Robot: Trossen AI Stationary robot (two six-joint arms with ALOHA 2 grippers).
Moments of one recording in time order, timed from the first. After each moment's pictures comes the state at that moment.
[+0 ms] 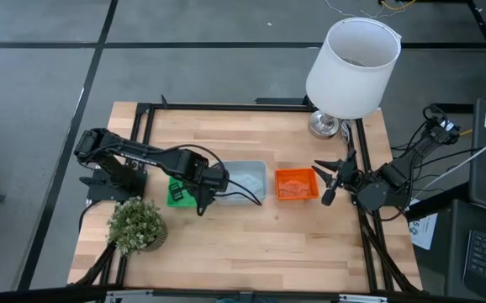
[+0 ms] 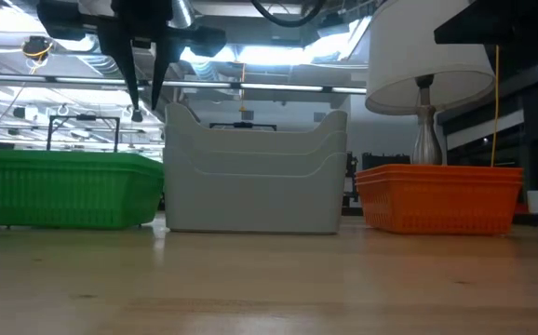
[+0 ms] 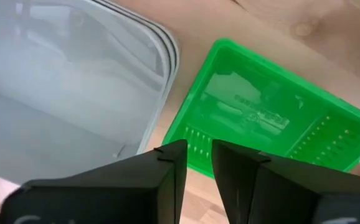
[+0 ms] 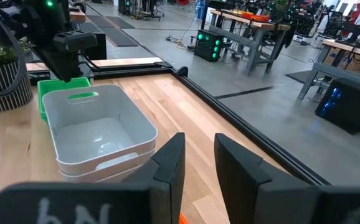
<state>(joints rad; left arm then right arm) -0.16 1.60 1.36 -1.15 -0.15 0.95 0.69 0.75 0.57 -0.33 1.20 0.39</state>
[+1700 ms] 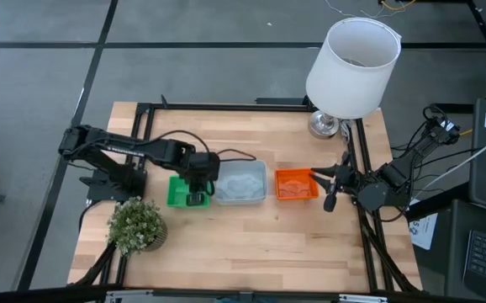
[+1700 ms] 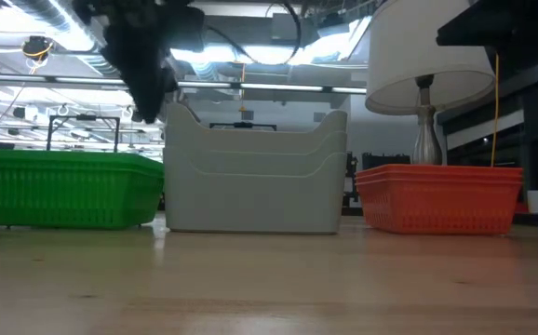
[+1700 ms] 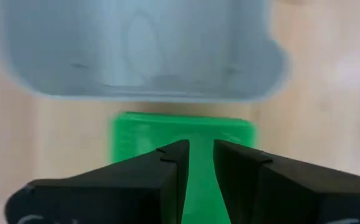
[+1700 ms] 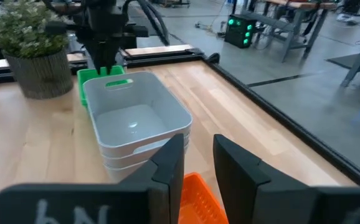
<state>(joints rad) -0.04 1.42 1.11 -0.86 0.05 -0.18 0.69 0.75 0.57 -0.33 1.05 0.44</state>
